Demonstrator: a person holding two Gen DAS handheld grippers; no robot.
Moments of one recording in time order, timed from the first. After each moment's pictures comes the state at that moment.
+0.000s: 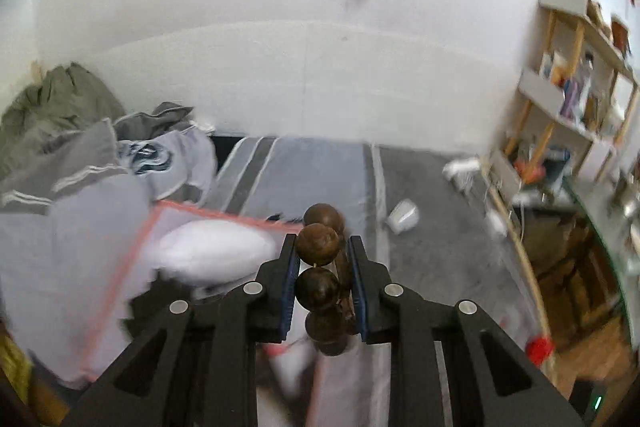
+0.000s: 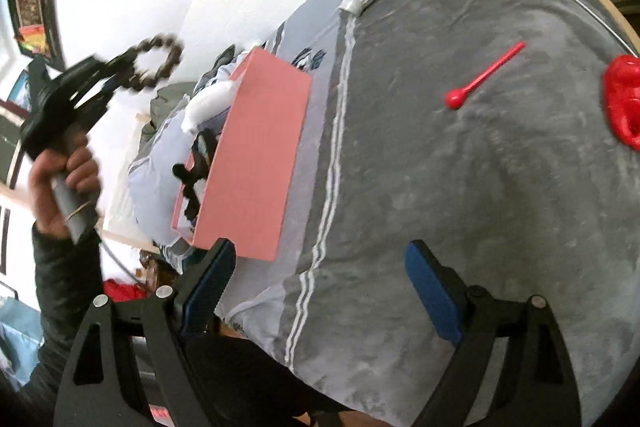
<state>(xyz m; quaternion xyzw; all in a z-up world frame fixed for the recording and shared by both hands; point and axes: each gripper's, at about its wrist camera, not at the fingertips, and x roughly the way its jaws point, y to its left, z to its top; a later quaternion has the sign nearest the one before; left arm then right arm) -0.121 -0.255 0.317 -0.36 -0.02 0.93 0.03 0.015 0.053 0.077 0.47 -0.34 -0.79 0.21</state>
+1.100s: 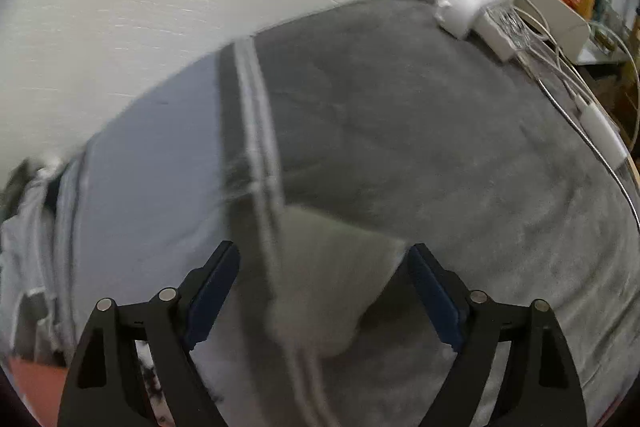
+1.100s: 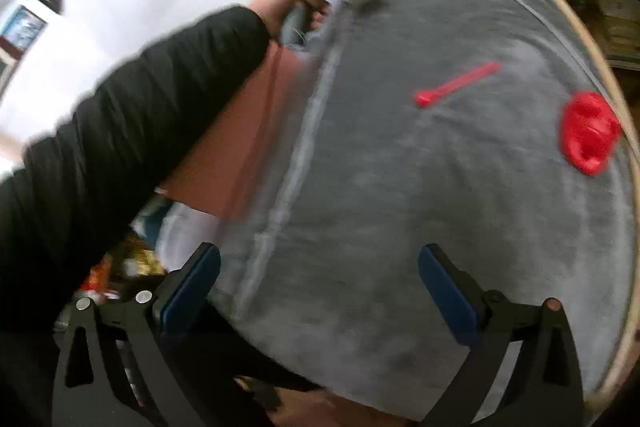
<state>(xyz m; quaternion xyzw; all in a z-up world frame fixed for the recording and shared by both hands) -0.419 -0.010 0.062 -0.50 0.18 0.84 0.11 0.040 0.066 0.082 0.50 -0.23 -0.82 0.17</state>
